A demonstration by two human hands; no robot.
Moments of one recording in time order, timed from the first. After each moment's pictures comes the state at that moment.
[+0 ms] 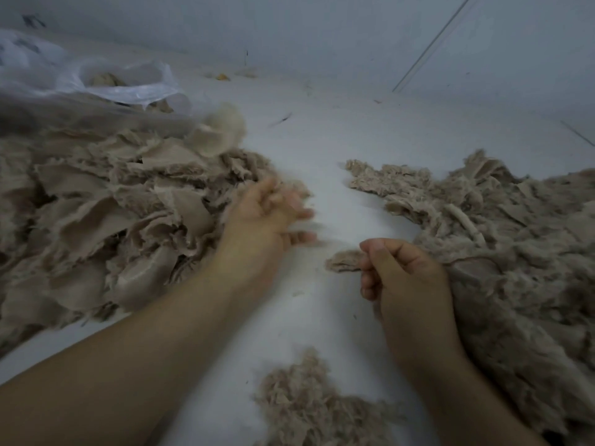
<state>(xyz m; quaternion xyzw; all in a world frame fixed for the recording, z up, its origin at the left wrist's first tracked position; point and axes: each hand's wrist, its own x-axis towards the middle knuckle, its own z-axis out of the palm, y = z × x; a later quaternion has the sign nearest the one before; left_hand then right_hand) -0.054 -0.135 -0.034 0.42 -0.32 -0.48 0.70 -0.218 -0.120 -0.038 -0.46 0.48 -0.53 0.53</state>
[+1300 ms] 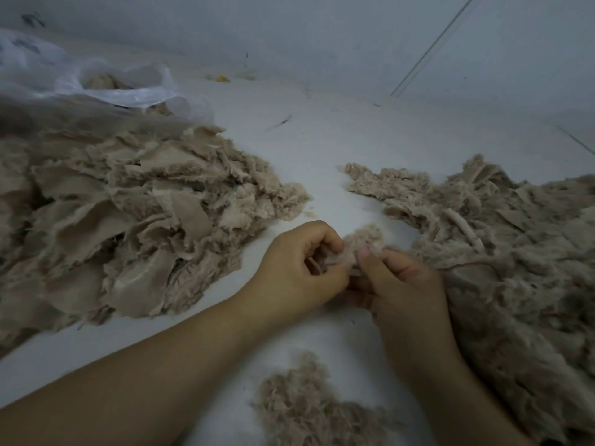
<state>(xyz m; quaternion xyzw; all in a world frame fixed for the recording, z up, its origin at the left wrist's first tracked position) -0.075 -0.116 -0.052 0.48 -0.63 -0.29 0.54 -0.218 -0.114 -0.034 -0.48 0.44 -0.51 0.57</state>
